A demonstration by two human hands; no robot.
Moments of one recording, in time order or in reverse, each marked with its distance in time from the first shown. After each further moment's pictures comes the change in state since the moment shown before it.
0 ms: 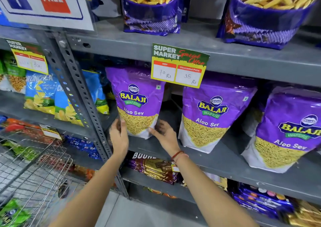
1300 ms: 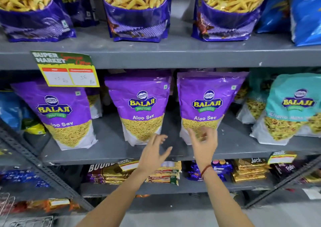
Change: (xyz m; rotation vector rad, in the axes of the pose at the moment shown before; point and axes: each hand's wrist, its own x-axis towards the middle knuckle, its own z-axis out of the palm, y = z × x) left_hand -0.201 0.053 0.180 0.303 -0.750 0.746; right_hand -0.144 0.019 -0.260 -0.309 1.054 -0.281
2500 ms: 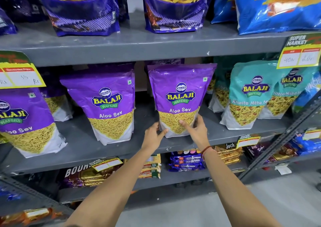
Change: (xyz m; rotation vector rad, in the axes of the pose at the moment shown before) left_hand 0.057 0.048 0.071 -0.327 -0.160 -0.313; right_hand 0.064 0.048 -0.061 0.042 -0.377 0.389
